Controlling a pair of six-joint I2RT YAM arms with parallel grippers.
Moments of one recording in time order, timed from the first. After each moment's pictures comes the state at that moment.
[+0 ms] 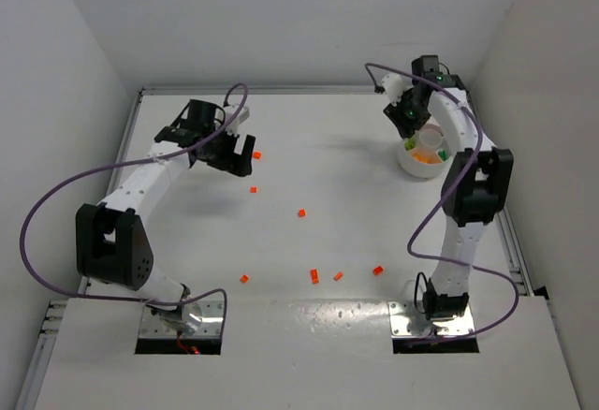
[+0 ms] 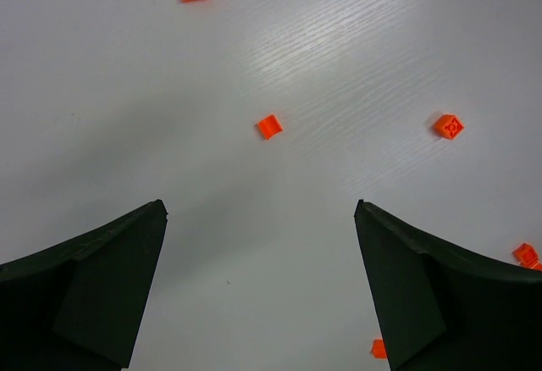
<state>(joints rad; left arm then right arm) -0.20 1.52 1.25 -0.64 0.26 0.13 0.03 2.08 1.88 -0.94 -0.09 -0.78</state>
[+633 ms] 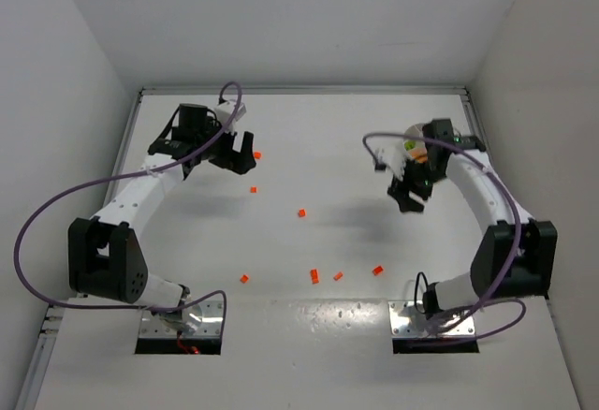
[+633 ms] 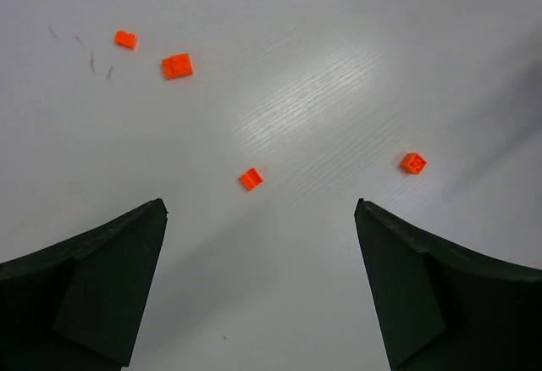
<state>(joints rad) -0.17 1.43 1.13 -0.41 0.37 0.13 0.04 1.47 1.17 -1.01 -0.41 -1.11</state>
